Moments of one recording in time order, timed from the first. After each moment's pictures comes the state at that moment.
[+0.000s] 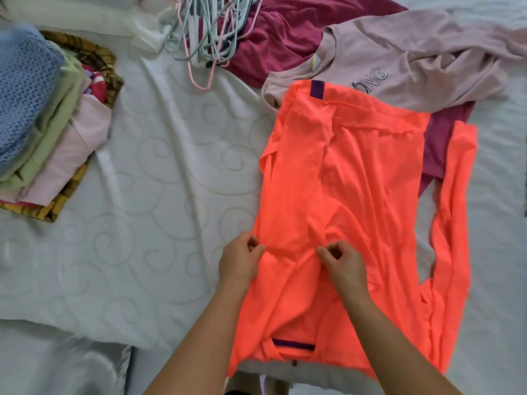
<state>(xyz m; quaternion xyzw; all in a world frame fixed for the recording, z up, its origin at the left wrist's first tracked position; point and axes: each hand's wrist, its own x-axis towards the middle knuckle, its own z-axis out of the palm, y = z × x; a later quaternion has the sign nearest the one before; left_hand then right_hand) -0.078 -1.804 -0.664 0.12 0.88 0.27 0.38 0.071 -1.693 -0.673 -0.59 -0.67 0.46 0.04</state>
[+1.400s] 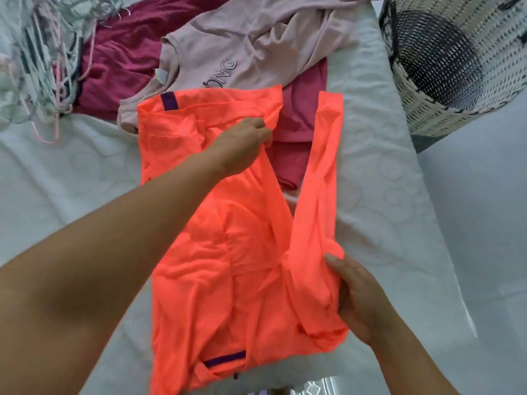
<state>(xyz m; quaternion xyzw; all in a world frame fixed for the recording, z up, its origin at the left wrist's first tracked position) -0.042 -1.536 -0.616 0.75 0.63 0.08 0.18 0.220 -1.660 -0.600 -0.48 -0.14 0.83 0.24</state>
